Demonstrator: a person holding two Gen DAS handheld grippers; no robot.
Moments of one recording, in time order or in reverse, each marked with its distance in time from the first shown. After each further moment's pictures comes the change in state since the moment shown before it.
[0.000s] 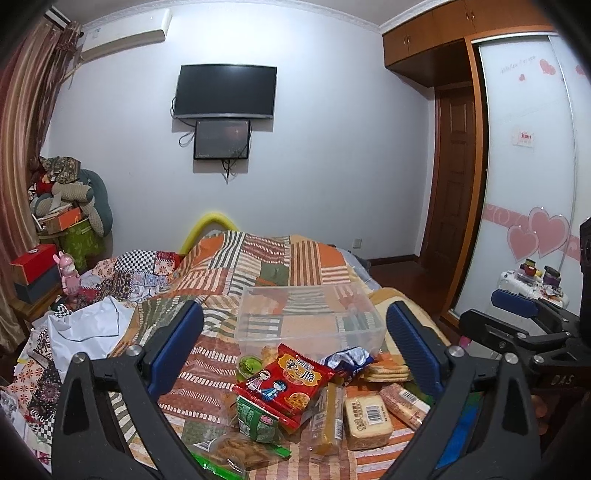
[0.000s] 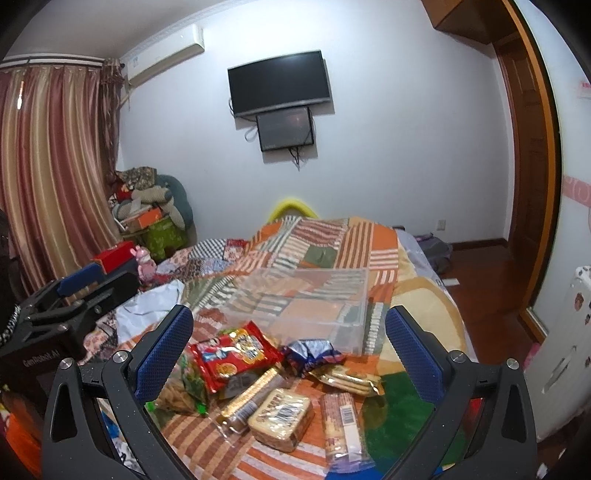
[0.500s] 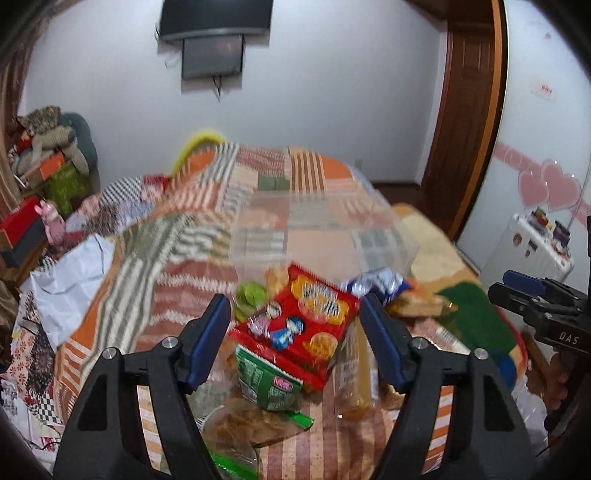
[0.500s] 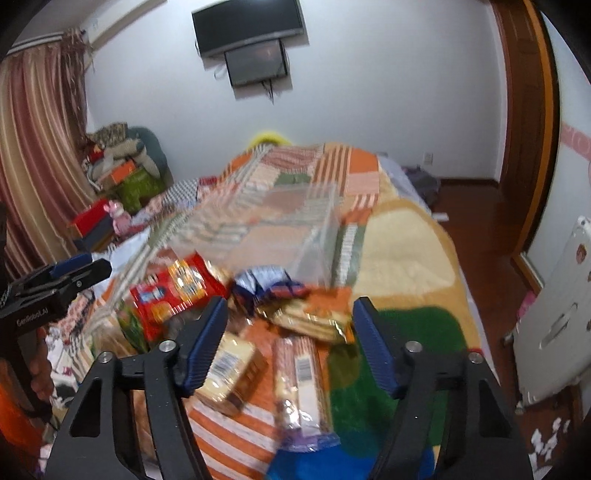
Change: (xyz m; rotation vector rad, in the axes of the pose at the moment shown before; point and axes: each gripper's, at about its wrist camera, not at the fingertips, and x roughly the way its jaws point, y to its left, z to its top) left arm 0.091 0.021 -0.052 0.001 0.353 -0.031; right arm 0.051 -0.054 -0.046 0.060 0.282 -0.037
